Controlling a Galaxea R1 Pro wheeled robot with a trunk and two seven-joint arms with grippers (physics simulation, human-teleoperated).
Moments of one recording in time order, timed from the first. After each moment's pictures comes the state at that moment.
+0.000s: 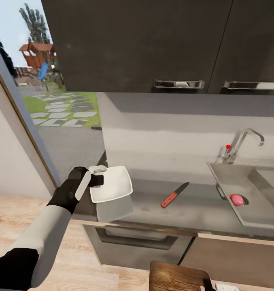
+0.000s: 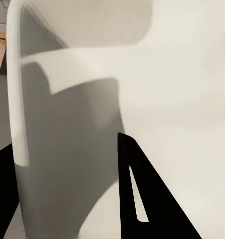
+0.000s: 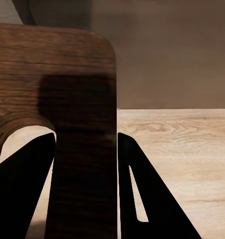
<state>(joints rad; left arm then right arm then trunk) -0.95 -0.01 -0.07 -0.85 0.27 0.93 0.19 -0.39 -0.12 -0.07 -0.02 -0.03 -0.43 -0.02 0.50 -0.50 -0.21</state>
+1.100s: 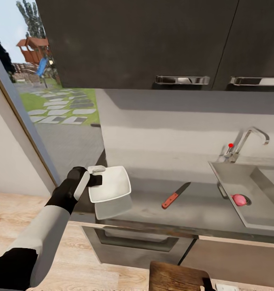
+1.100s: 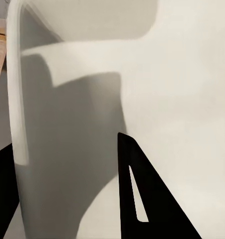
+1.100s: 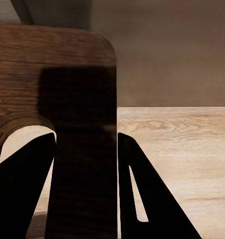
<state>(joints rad) -0.95 0.00 -0.07 -0.85 0.27 0.93 0.19 -0.39 -0.12 -0.07 -0.02 -0.03 -0.43 -0.02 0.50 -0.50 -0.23</state>
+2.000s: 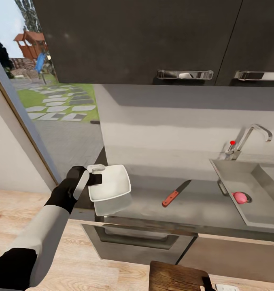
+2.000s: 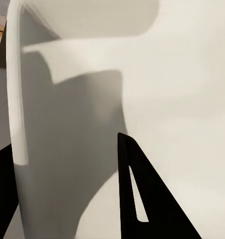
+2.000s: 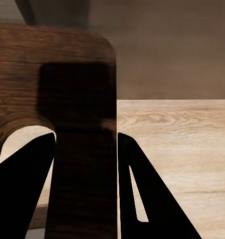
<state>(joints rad) -0.95 0.00 -0.08 -0.87 0.27 0.93 0.19 -0.39 -0.12 -0.07 -0.02 -0.03 -0.43 -0.02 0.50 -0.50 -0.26</state>
